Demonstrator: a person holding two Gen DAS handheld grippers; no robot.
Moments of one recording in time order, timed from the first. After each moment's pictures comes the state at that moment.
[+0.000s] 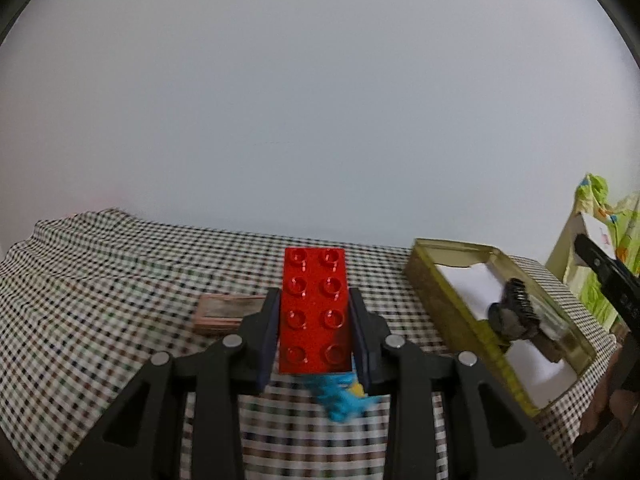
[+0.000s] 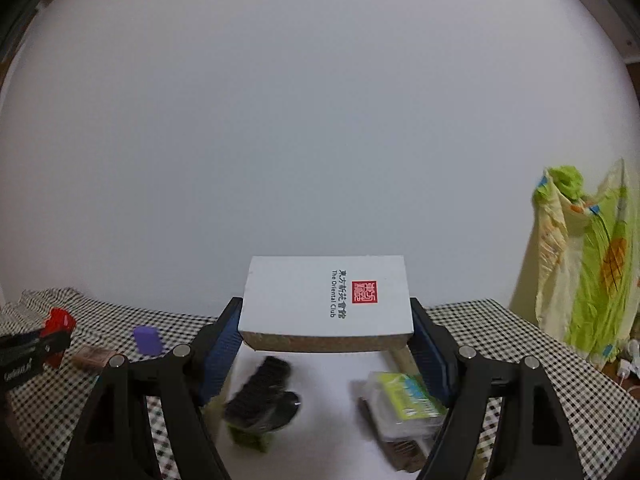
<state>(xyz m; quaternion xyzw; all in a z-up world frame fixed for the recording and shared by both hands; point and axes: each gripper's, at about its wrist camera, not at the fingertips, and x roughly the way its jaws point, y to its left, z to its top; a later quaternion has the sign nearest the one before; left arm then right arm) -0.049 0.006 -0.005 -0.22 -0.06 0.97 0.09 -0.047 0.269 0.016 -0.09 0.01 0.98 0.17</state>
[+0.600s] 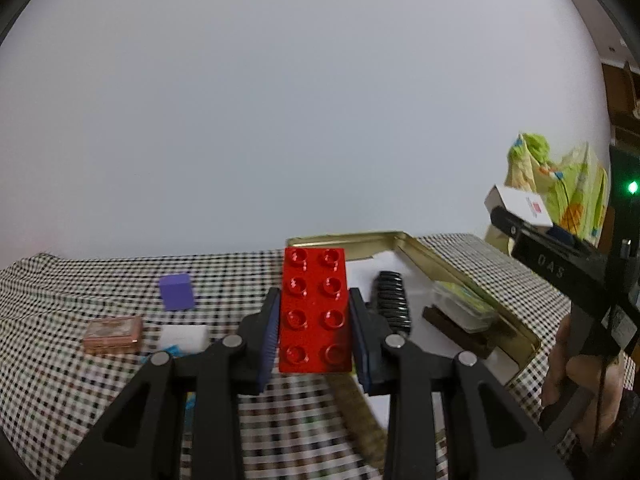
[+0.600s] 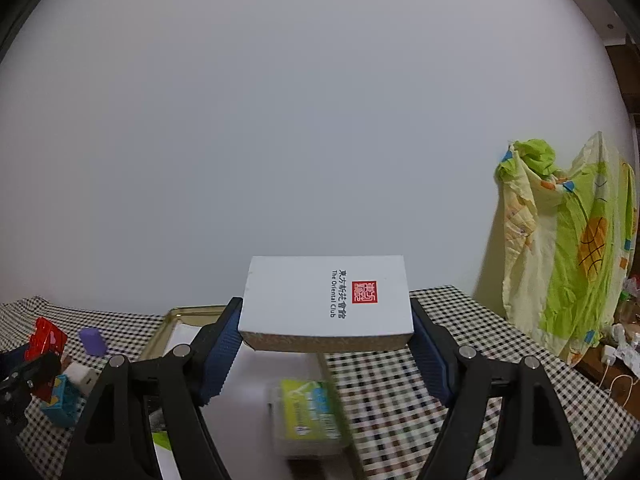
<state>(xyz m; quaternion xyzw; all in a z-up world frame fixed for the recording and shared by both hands) -0.032 0.118 0.011 -0.21 0.00 0.96 0.19 -0.042 0.342 0.014 -0.10 0.02 0.97 0.21</state>
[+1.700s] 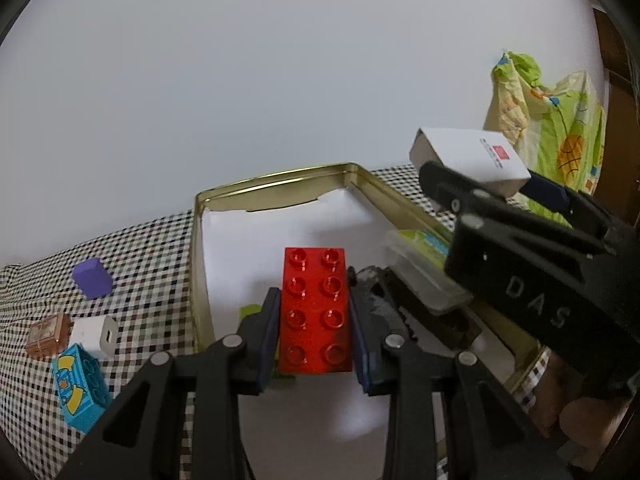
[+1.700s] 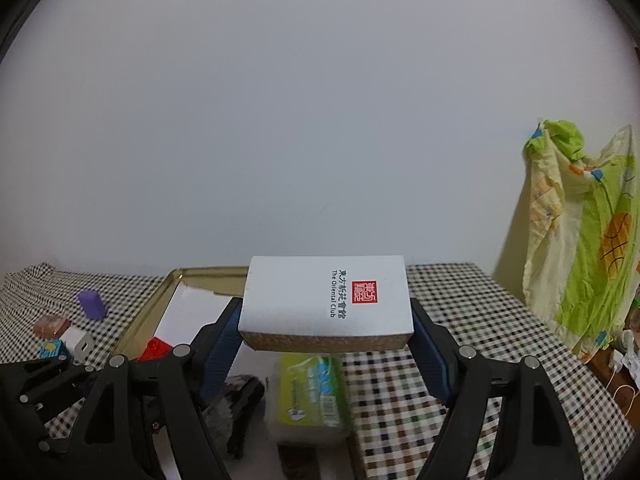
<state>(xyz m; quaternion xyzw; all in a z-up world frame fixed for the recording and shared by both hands) -0.059 0.209 -0.016 -0.31 0.07 0.92 0.21 -0.043 0.337 0.002 -0.18 0.02 0.97 0.16</state>
